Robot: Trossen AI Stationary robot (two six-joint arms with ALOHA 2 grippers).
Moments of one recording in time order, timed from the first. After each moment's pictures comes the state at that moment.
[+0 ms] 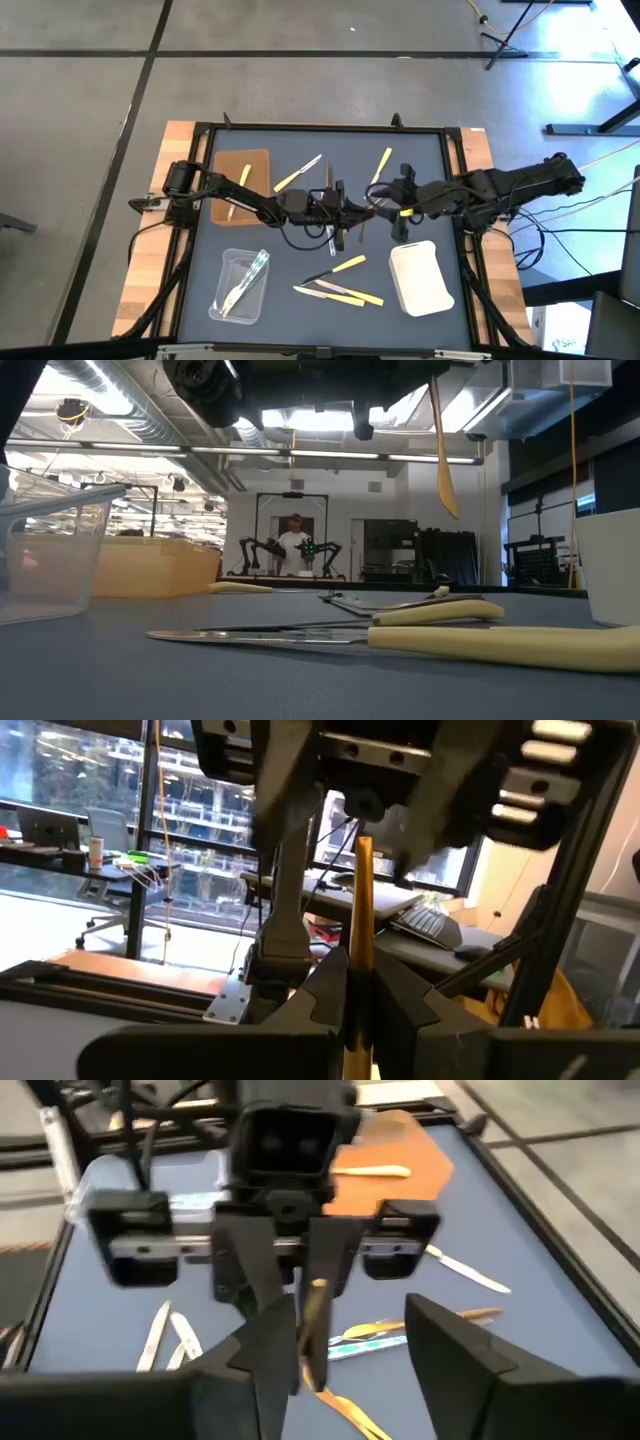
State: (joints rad) left arm -0.09 1.95 1.11 1.03 -0.11 -0.19; right arm 0.30 1.16 1.22 -0.65 0.37 0.25
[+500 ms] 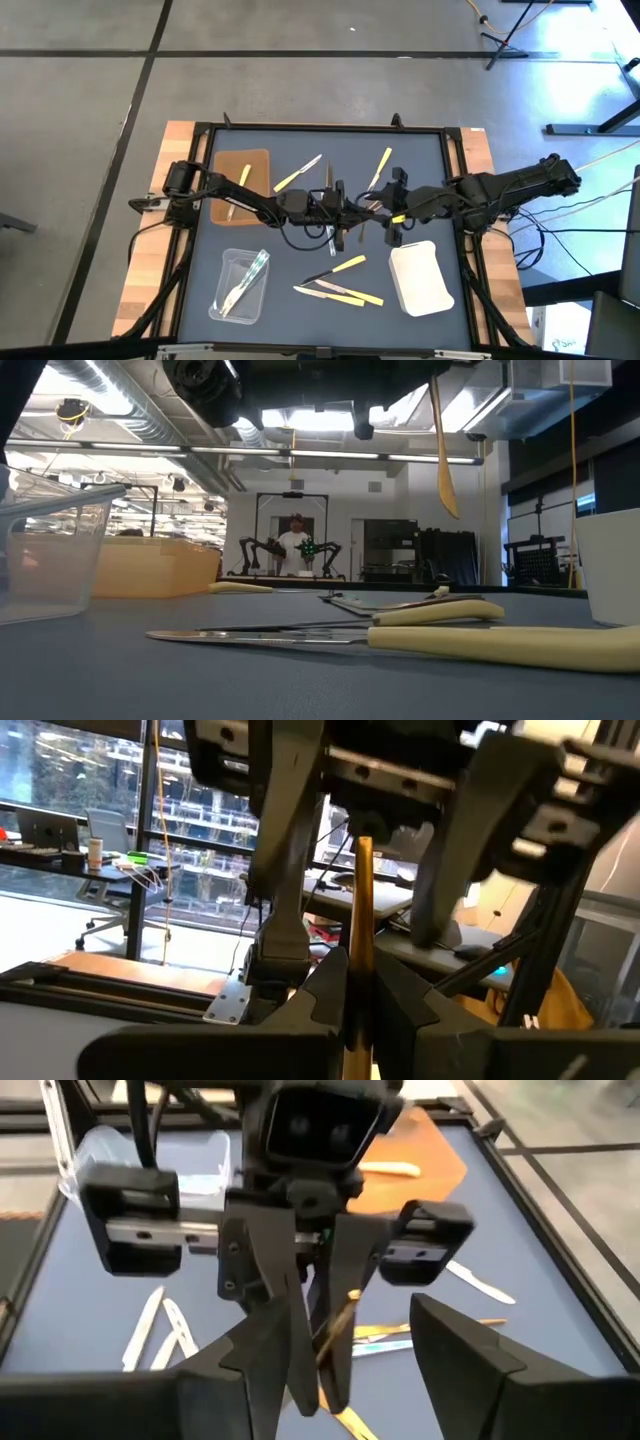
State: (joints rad) left arm -0.09 1.95 1.11 1.03 -0.11 -0.18; right arm 0.30 1.22 1.22 -0.63 0.37 0.20
